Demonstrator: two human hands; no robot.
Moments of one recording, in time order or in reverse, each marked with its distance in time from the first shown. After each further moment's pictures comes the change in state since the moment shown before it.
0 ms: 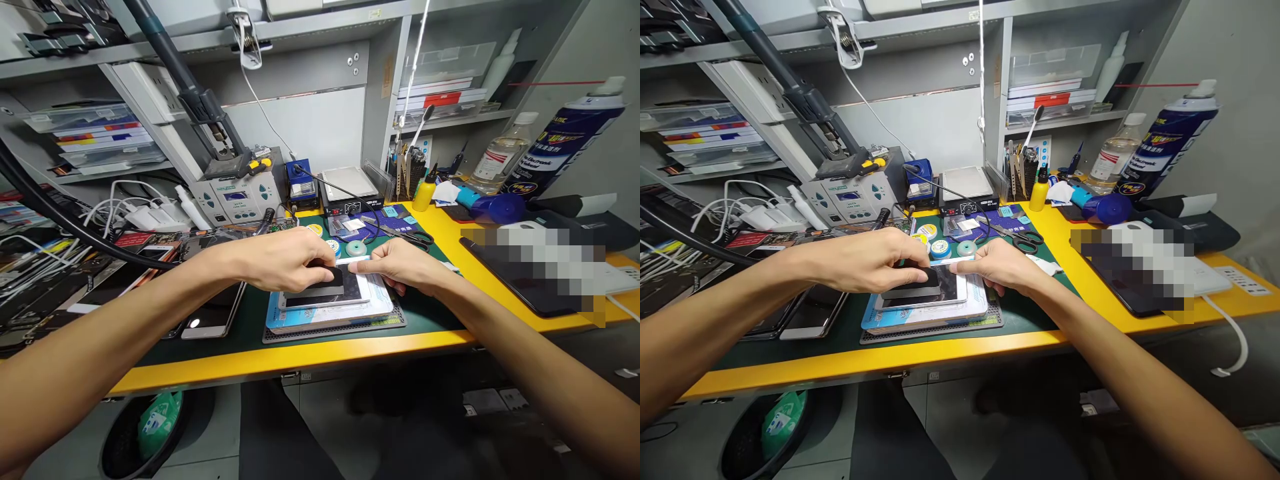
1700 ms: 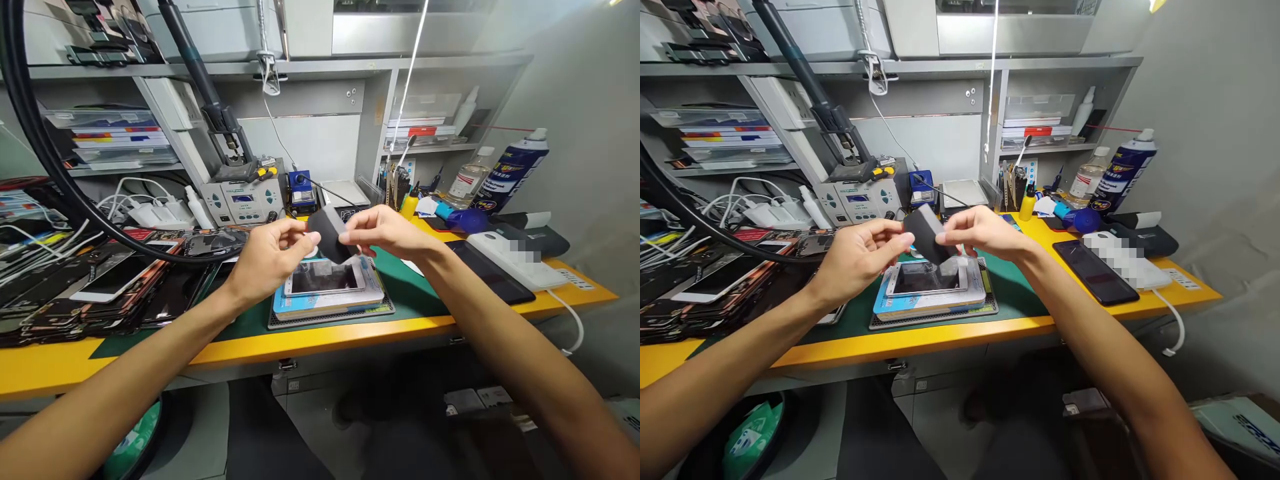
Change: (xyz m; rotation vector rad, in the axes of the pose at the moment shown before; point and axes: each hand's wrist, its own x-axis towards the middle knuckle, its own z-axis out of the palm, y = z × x) left_hand -0.038 0.025 0.047 -0.577 0.907 -0.381; right_hand 0.003 -0.046 -0.016 0.264 -0.196 -0.481
